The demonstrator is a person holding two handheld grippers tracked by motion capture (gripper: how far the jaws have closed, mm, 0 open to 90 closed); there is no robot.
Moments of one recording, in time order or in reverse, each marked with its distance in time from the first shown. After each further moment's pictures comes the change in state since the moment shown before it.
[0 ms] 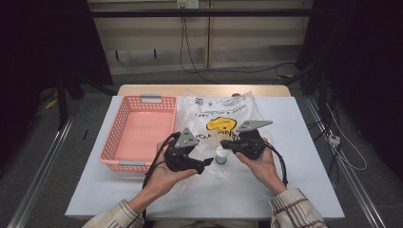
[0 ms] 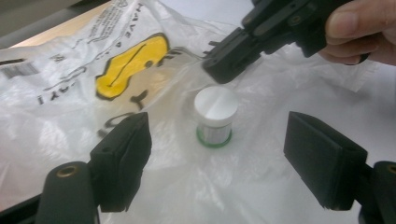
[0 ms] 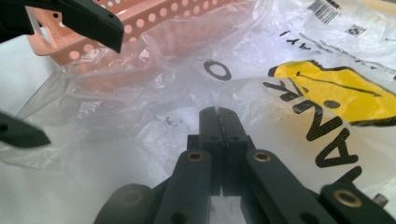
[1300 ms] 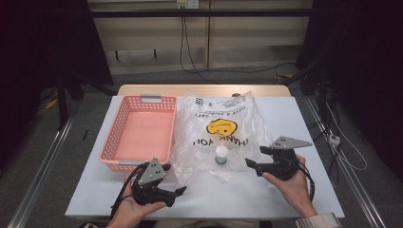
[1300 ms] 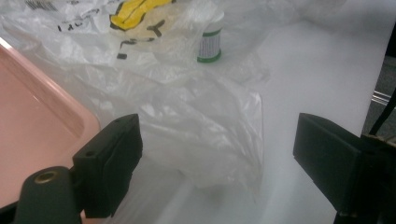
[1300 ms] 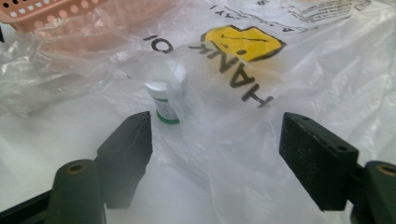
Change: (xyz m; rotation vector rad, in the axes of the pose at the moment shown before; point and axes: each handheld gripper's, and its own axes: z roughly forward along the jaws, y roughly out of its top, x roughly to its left) left arm -0.021 -0.080 -0.063 0.020 0.019 -0.016; right arm 0.005 -0.052 -0.080 -0.027 -0.208 0.076
